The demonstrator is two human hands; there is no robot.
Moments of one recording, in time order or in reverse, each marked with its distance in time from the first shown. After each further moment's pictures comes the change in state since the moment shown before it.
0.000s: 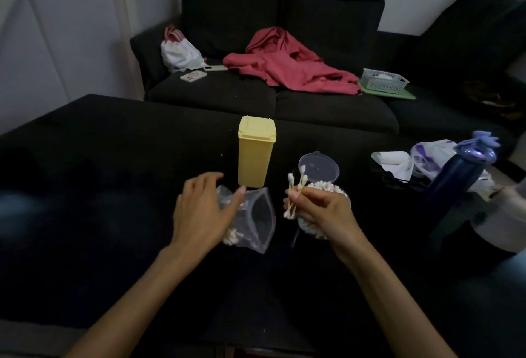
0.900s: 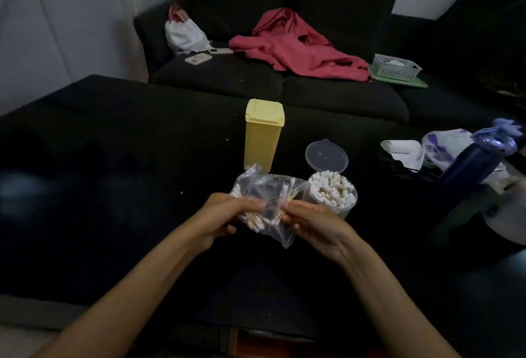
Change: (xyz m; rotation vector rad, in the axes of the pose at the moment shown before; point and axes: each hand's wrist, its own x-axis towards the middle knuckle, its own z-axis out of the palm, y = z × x) left_hand -0.006 -0.003 0.011 -0.851 -0.577 -0.444; right_hand 0.003 0.029 0.015 0.190 -0.051 0.491
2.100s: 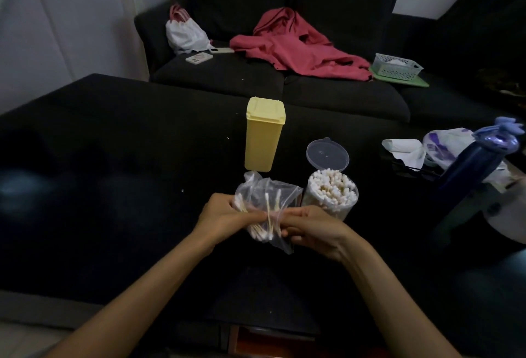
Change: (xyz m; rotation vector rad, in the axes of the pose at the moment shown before) left_hand -0.004 -0.011 0.006 0.166 0.120 0.187; right_hand 0.003 0.003 -0.002 -0.291 -0.191 0.042
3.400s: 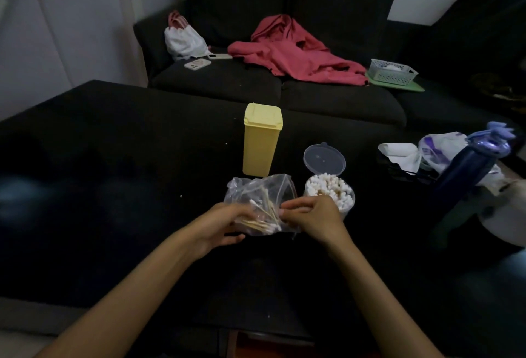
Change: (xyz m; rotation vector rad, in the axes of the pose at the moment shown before) left_hand 0.005 0.004 -0.007 -0.273 -0.269 -0.239; right_hand 0.002 -0.003 -0.003 -0.214 0.433 -0.240
